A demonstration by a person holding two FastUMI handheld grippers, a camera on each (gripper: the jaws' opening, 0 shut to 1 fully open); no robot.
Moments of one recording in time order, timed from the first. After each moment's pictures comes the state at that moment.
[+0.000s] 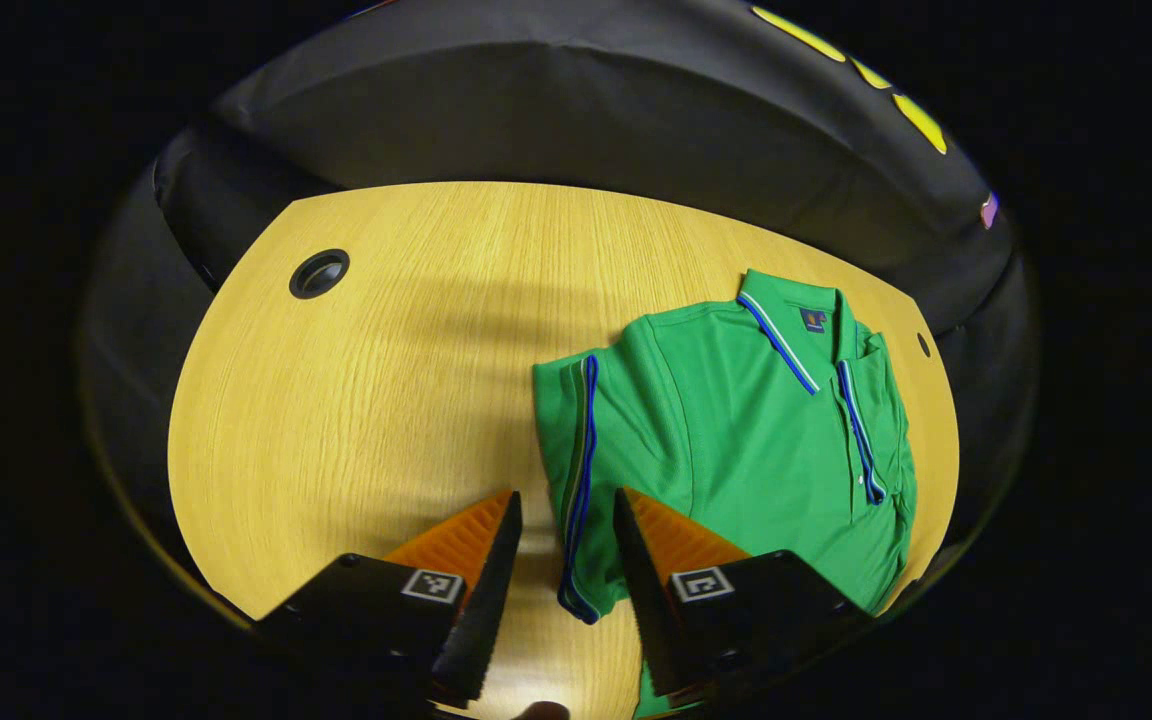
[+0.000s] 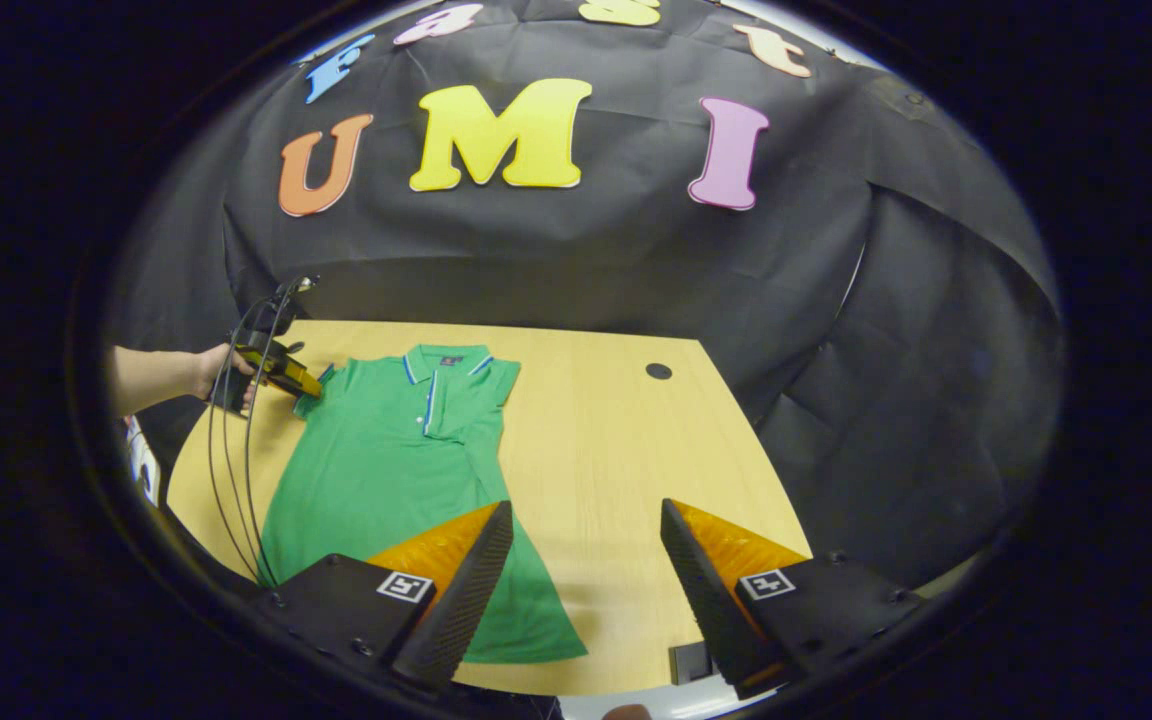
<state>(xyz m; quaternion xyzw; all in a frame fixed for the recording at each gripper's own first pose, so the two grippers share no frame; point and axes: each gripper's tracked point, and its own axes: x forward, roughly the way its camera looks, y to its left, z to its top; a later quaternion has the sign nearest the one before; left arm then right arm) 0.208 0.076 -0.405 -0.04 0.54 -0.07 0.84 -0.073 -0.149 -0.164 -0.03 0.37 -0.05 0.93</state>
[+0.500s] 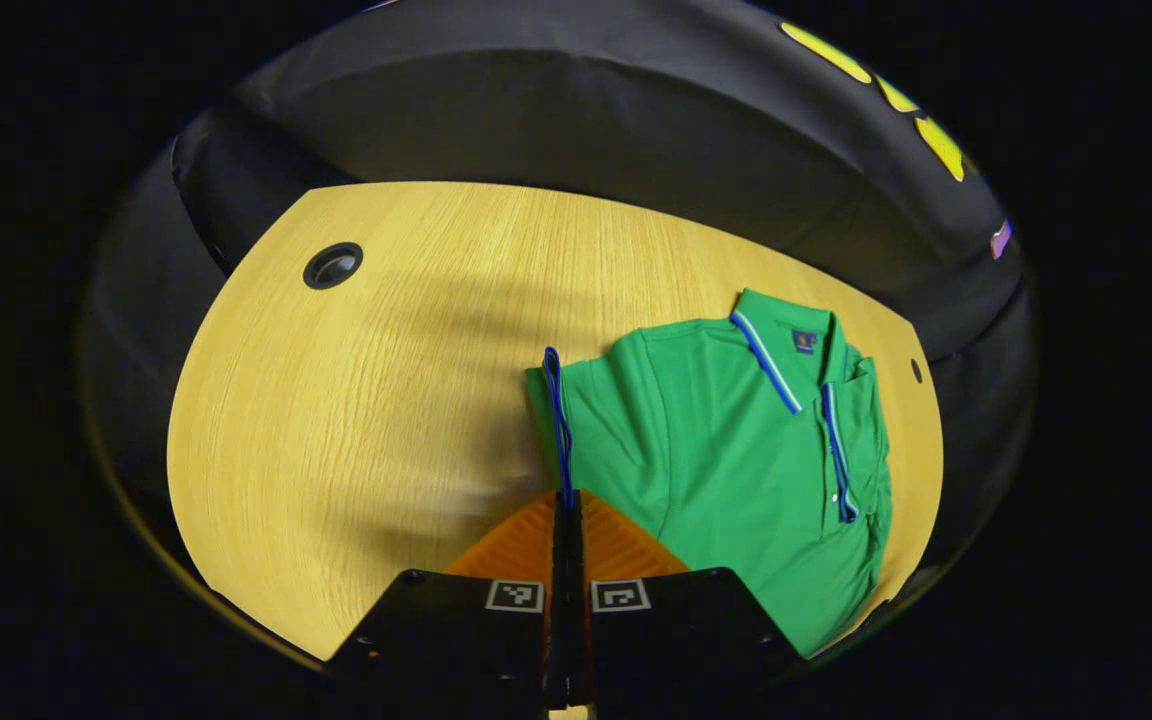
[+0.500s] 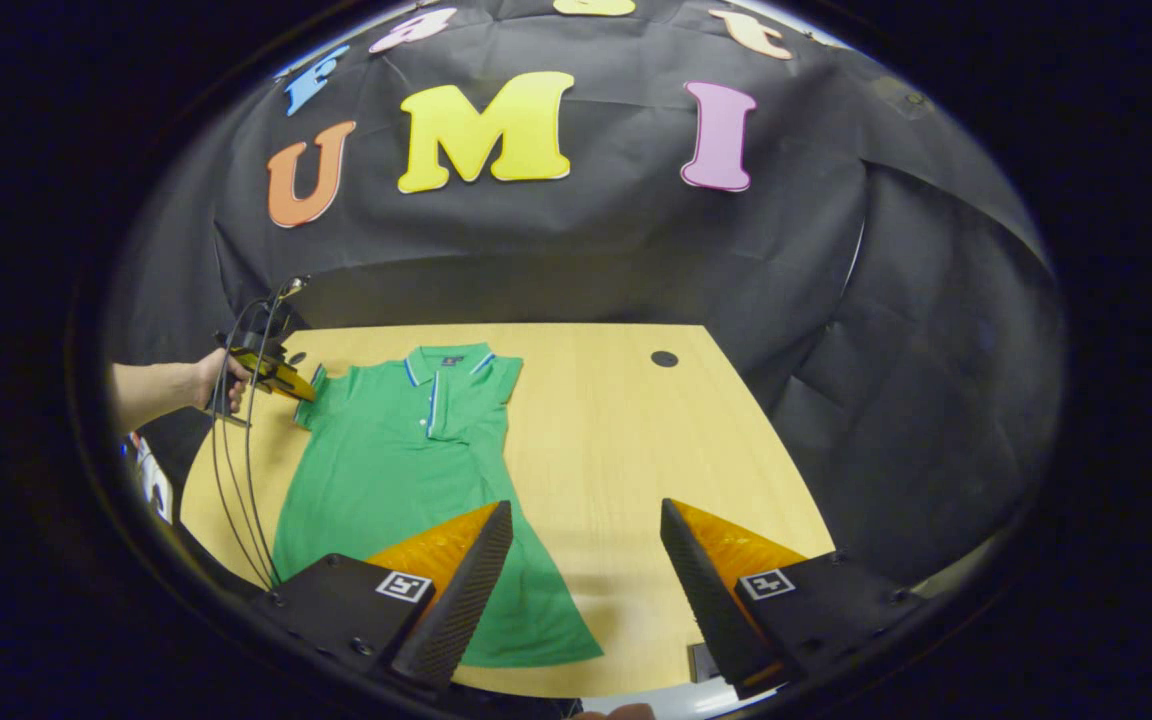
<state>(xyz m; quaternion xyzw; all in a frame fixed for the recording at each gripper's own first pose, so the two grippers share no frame) 0.209 0.062 -0.371 -0.08 0.52 -0.07 0.85 -0.066 -0.144 -0.177 0.00 0.37 -0.04 0.93</state>
